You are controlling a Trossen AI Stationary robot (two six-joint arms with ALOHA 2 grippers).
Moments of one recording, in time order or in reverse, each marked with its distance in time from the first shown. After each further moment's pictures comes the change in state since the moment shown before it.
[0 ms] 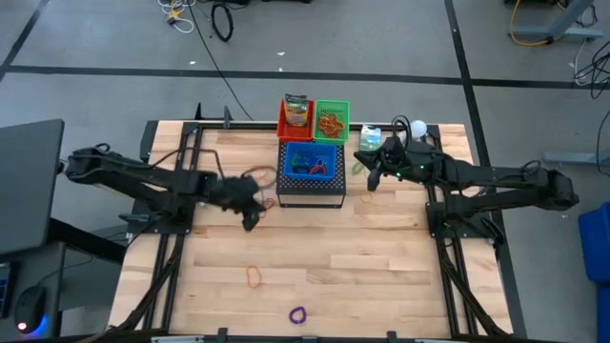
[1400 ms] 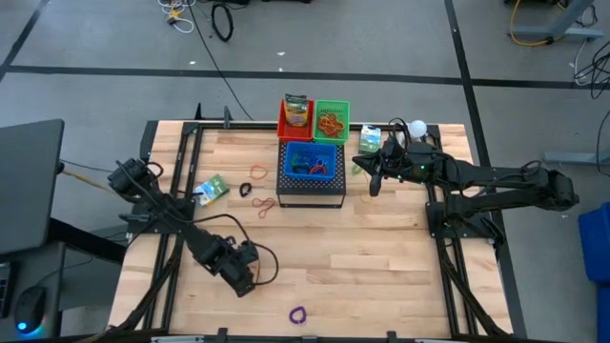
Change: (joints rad) left arm -0.596 0.560 0.235 -0.209 -0.053 -0.567; right arm 0.000 -0.006 0.000 -0.003 -0.088 -0.076
